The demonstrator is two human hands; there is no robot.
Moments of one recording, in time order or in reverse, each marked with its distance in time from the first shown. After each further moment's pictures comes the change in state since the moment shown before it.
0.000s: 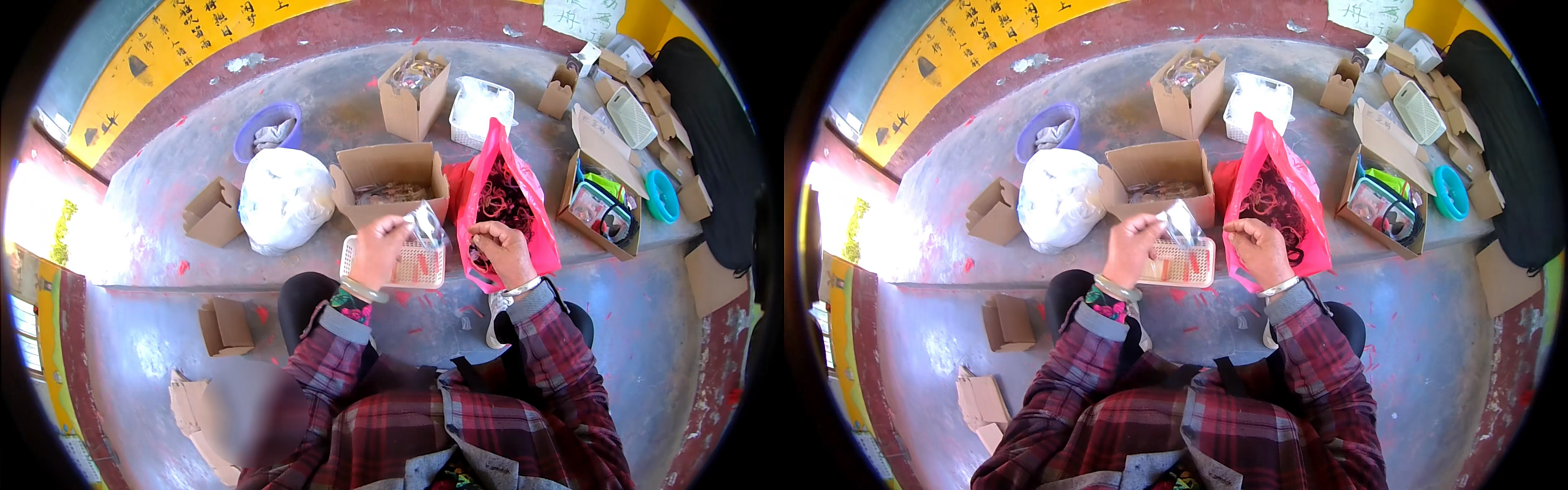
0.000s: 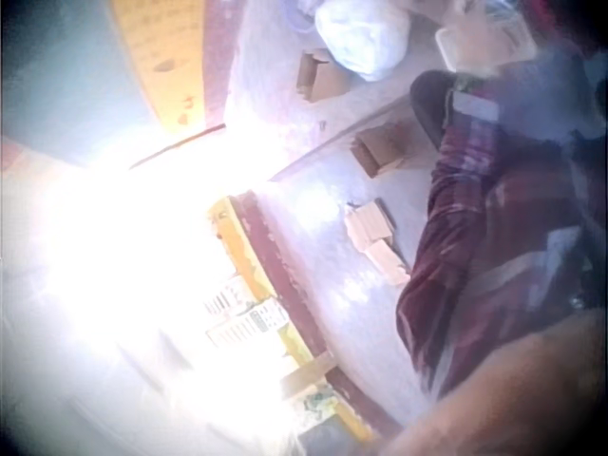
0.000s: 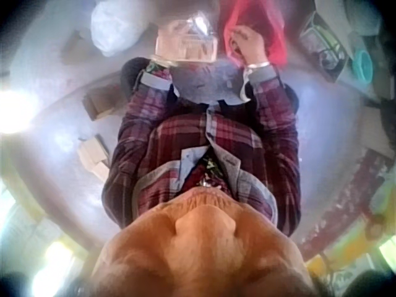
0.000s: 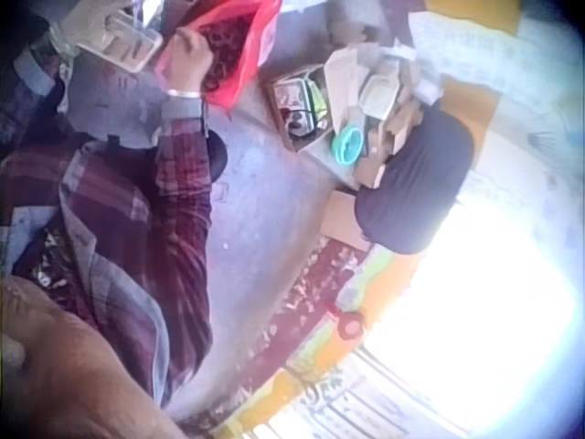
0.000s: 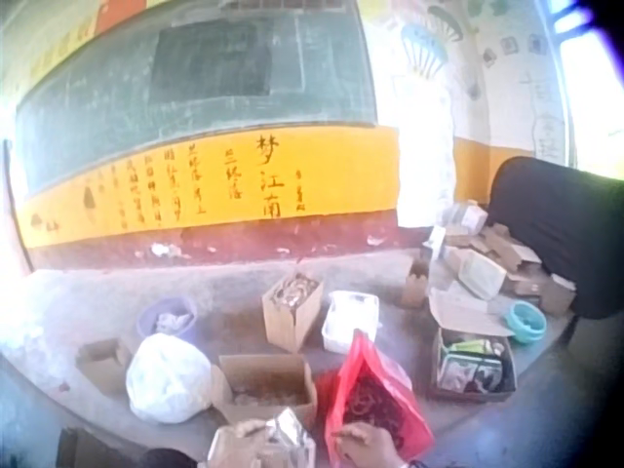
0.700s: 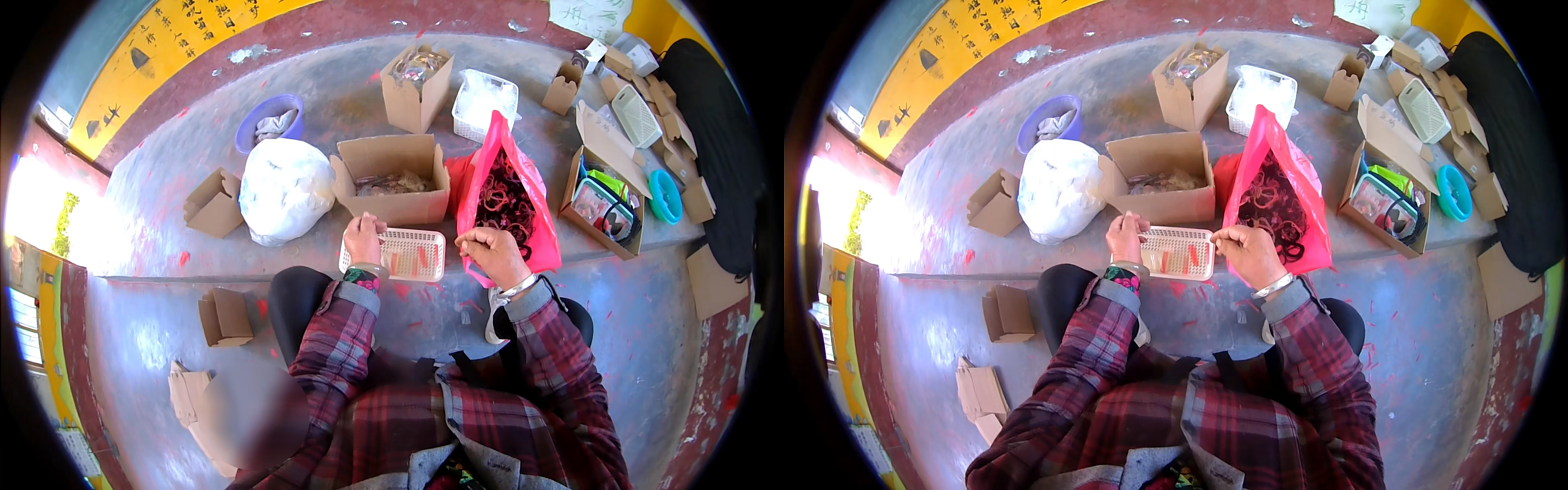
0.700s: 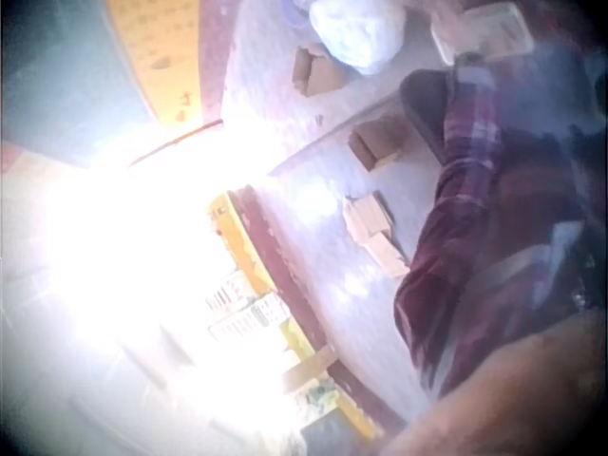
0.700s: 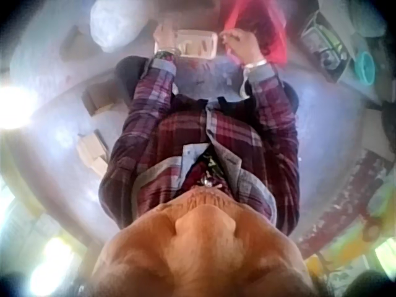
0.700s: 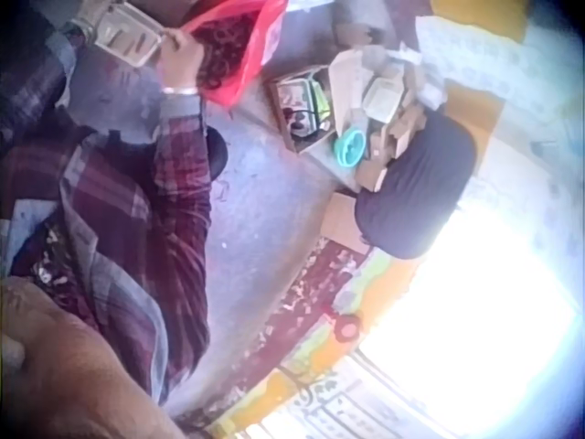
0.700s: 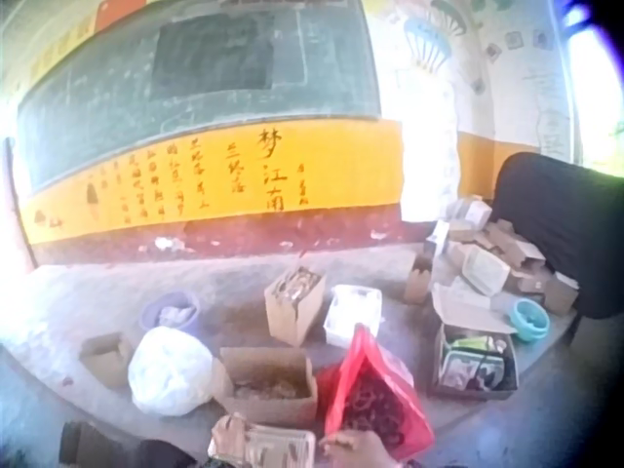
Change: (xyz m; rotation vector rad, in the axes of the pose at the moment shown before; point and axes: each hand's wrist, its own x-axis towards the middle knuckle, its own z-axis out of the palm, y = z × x) left_hand 0.034 -0.104 -0.012 -0.158 0.530 -0.139; right_hand -0.009 -0.012 0.003 -0.037 -0.217 0.035
